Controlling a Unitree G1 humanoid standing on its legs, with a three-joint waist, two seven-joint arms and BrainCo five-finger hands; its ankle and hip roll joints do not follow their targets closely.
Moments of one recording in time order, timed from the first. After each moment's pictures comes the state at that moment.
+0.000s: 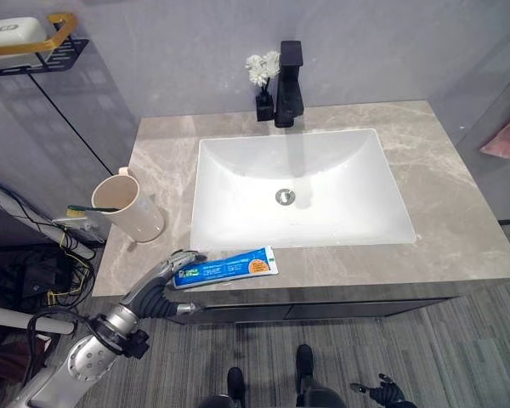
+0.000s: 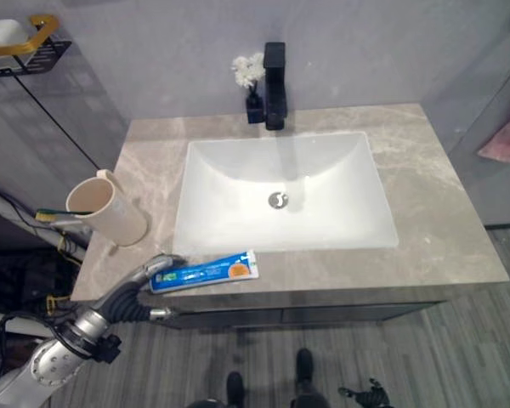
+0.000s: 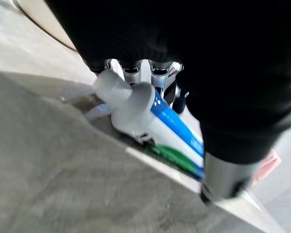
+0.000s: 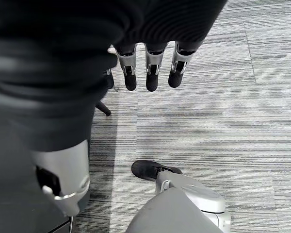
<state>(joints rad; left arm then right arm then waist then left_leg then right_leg) 0.22 0.89 -0.22 -0.15 0.09 -0.38 0.08 0.02 -0.28 0.19 1.23 0.21 -0.13 -0.18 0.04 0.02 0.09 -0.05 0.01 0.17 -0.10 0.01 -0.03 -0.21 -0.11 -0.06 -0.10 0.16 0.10</state>
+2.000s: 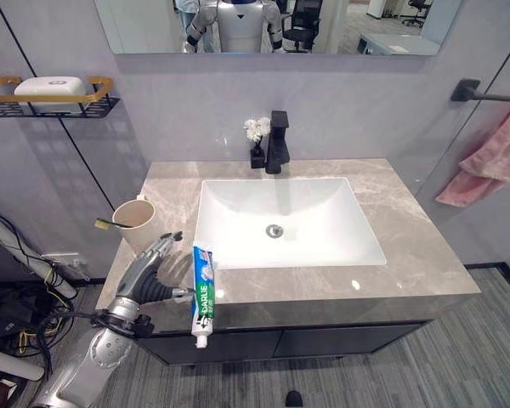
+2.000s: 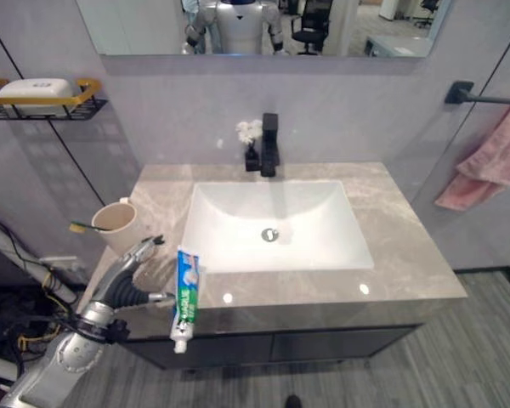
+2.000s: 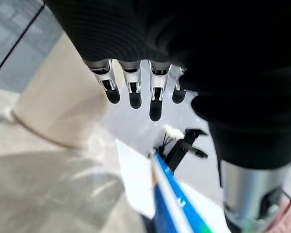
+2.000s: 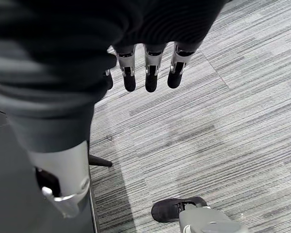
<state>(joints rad) 0.18 0.68 -0.11 -0.08 0.31 -0.27 0.23 0.09 -0.28 0.00 1.34 0.35 -0.11 -0.20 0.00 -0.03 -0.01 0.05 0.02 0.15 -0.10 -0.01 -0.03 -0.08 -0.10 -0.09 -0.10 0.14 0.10</state>
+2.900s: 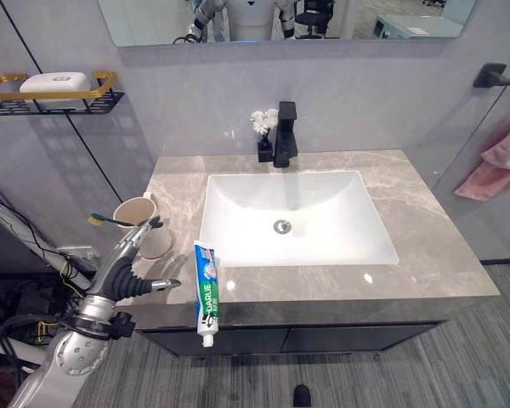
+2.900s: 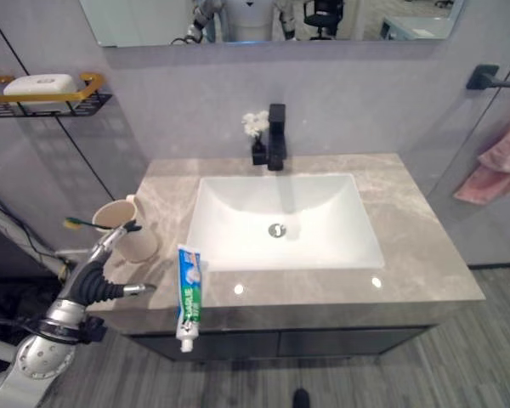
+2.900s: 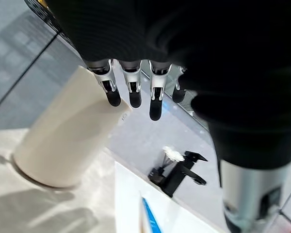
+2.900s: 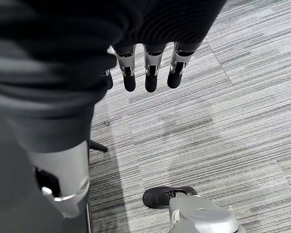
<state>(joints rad) 0.34 0.74 0.10 -0.22 0.18 -0.27 0.19 0.10 -0.28 0.03 1.33 0.32 -0.10 -0.19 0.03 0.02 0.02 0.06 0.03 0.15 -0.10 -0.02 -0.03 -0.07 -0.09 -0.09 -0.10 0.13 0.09</state>
